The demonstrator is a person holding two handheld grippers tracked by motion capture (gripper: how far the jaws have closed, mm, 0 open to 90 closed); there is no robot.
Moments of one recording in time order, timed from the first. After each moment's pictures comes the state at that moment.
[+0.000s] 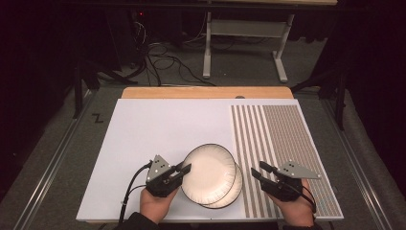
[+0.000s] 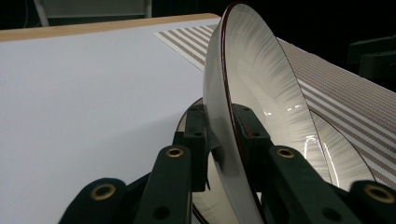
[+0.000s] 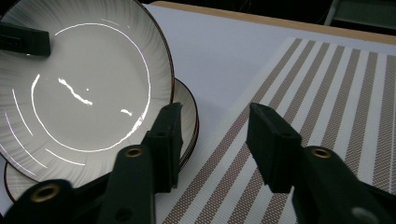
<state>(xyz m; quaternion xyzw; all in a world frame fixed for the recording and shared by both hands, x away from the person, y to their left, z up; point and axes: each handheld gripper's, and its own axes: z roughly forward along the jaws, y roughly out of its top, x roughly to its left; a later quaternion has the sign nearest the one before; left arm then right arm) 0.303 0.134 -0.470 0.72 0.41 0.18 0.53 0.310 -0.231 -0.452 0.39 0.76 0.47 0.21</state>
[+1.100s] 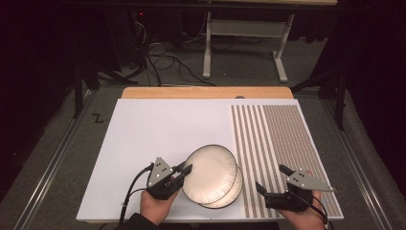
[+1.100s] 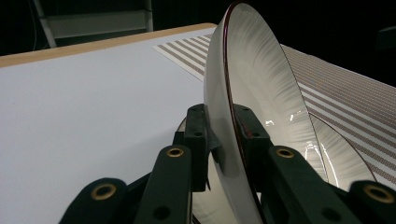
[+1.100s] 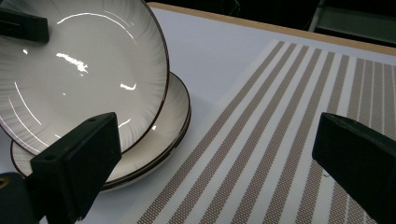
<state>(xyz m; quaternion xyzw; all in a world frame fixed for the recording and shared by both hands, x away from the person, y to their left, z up) 0.296 0.130 -0.467 0.72 0.39 0.20 0.53 0.287 -0.243 -0.447 0.38 0.76 0.46 0.23</state>
